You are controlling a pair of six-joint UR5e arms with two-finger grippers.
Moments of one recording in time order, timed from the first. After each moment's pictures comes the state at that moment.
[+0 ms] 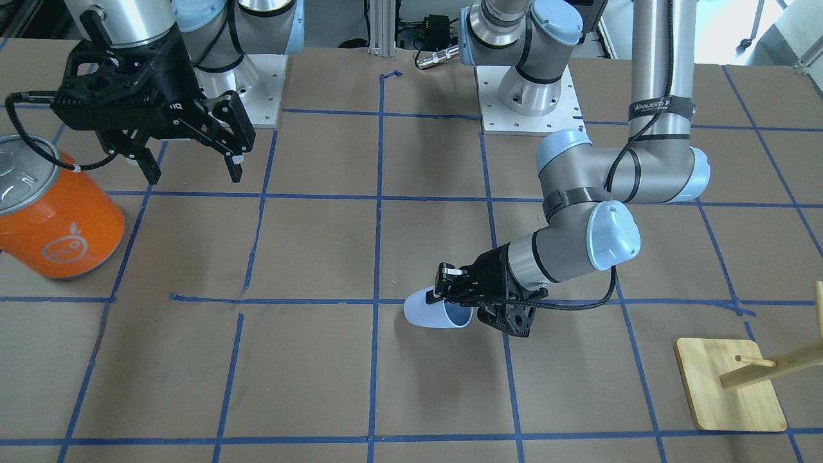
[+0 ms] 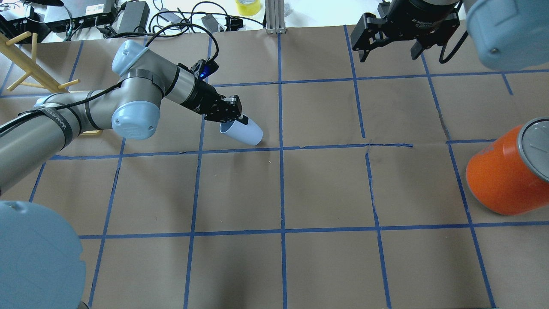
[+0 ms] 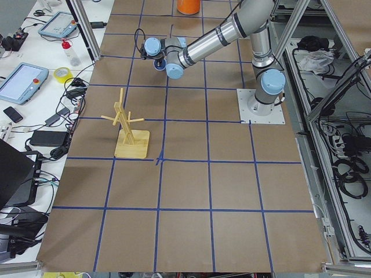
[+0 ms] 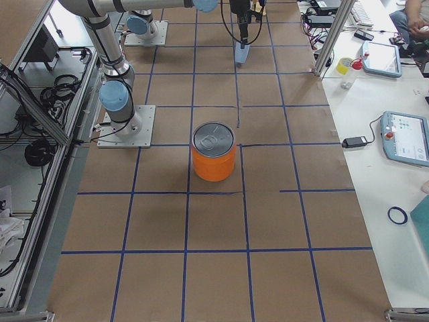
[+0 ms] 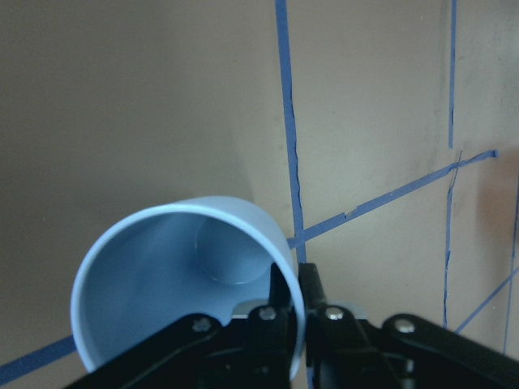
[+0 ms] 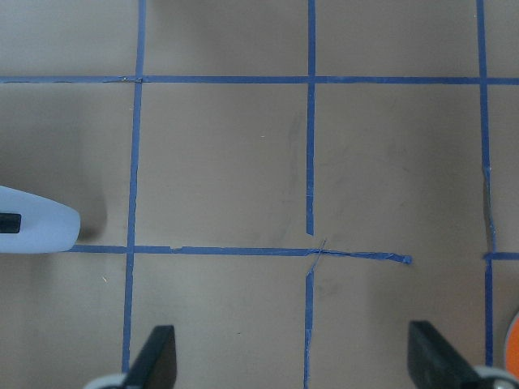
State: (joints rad) left arm -1.53 -1.99 -1.78 -1.01 0.89 0.16; right arm 1.63 -1.55 1.51 -1.75 -1.55 0.04
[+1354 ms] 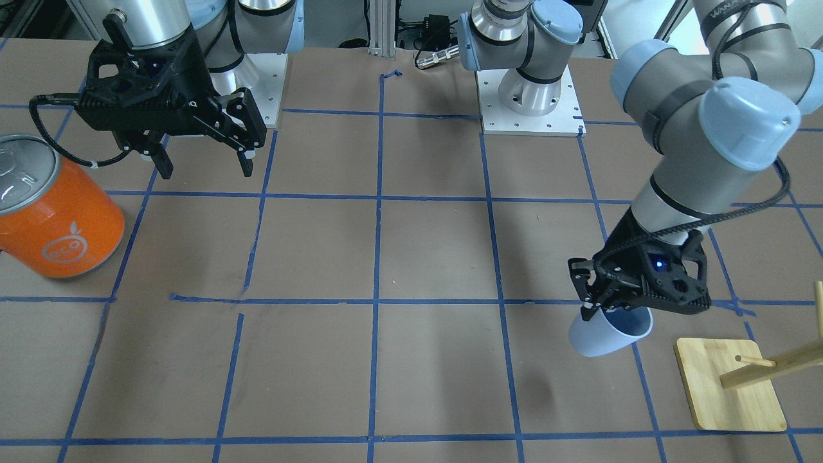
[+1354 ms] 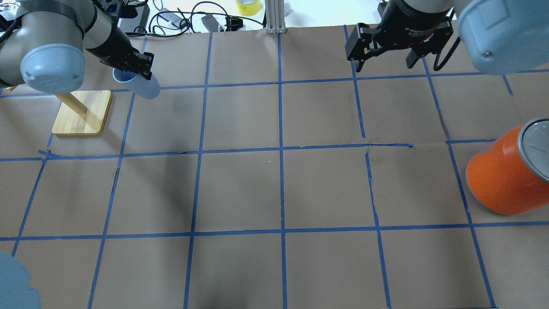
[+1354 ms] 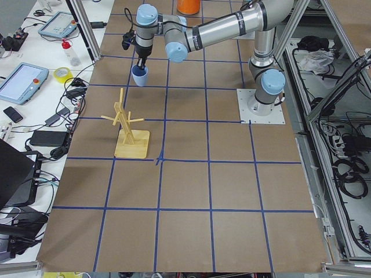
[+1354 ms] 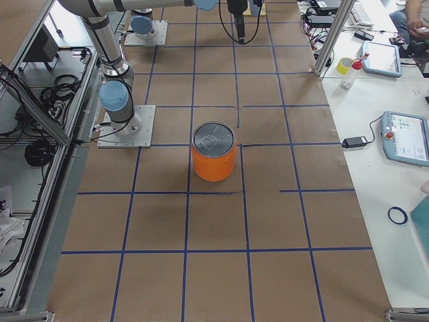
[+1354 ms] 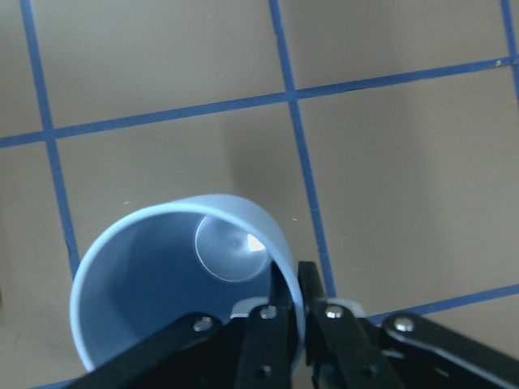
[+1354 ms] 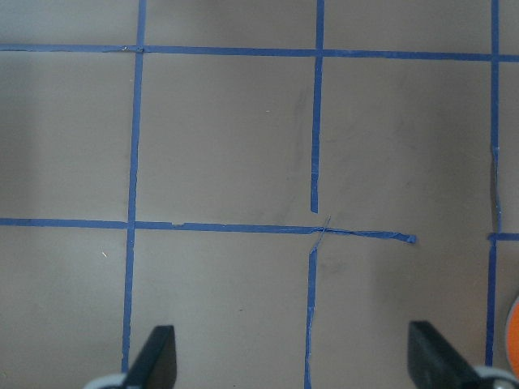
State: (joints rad) left arm -1.39 -1.87 -1.59 -1.07 1.44 0.35; right arm 1.65 -1.55 1.51 -1.71 -1.56 0.04
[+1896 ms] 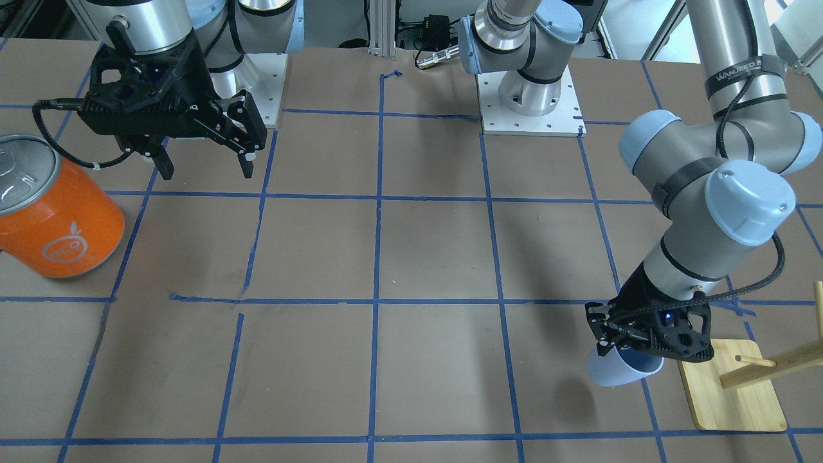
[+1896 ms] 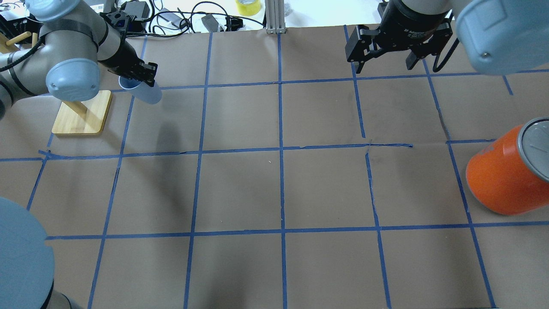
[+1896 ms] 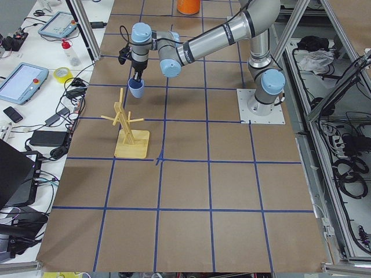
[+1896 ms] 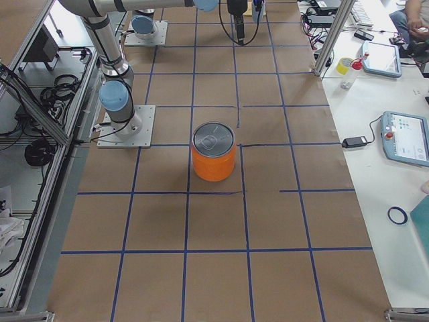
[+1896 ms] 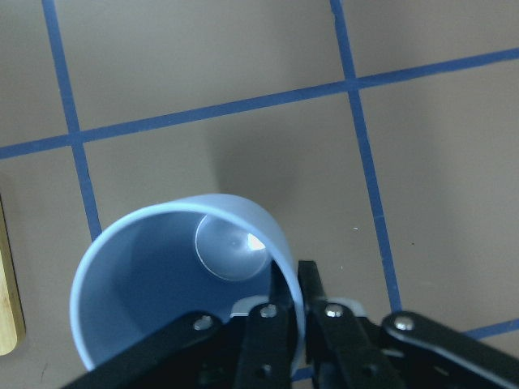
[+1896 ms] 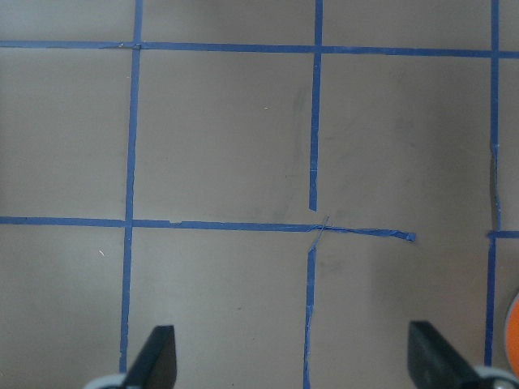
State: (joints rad) left arm -1.38 -1.96 -1.62 -0.92 1.45 0.35; right arm 1.65 -1.55 1.51 -1.71 -1.56 0.04
